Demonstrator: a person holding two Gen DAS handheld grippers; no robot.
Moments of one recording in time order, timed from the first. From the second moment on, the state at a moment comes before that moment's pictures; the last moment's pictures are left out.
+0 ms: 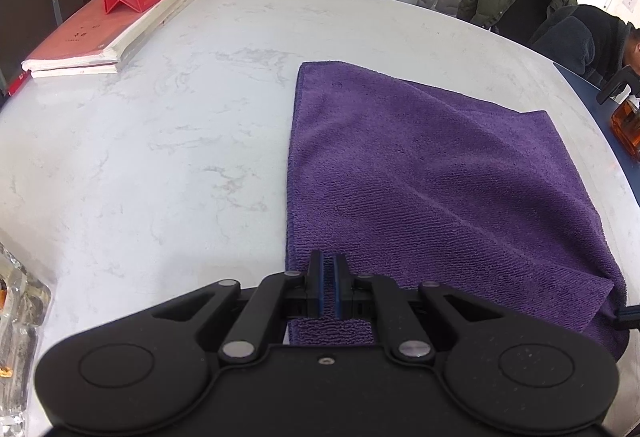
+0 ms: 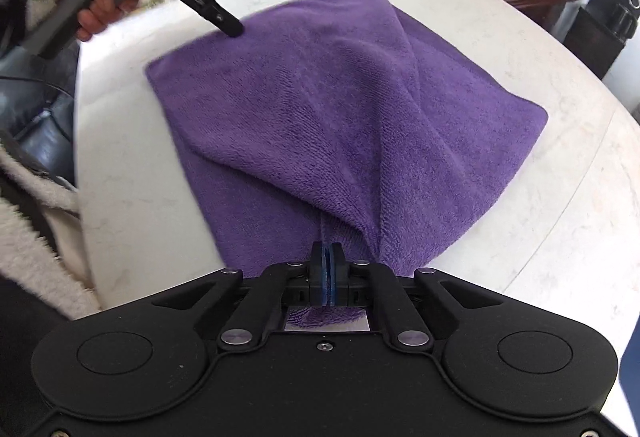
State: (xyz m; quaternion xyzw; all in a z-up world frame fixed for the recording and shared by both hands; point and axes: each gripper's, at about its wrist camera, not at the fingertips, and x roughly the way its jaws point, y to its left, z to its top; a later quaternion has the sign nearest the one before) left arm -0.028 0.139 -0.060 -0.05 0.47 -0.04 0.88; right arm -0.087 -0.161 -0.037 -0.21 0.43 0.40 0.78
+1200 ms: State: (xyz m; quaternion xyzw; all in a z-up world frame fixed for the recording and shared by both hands) left arm -0.026 0.134 -0.061 -0.03 0.48 -0.04 0.88; right arm -0.112 -0.123 -0.048 -0.38 0.35 0.46 0.72
